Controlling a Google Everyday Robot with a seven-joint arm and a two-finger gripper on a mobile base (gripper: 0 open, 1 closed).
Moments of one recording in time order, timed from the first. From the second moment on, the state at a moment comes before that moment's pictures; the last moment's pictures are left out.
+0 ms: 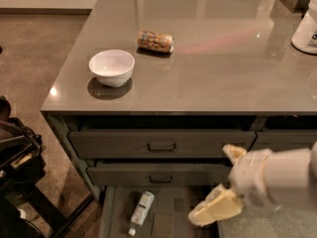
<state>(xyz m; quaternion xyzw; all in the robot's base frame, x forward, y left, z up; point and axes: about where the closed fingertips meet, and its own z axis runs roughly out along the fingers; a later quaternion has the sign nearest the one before) 0.355 -0.124 0.786 -0.44 0.83 0.16 0.30</state>
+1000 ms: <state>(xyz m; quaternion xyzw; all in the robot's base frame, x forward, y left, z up) 0.348 -0.082 0.677 -0.42 0.83 0.18 0.33</state>
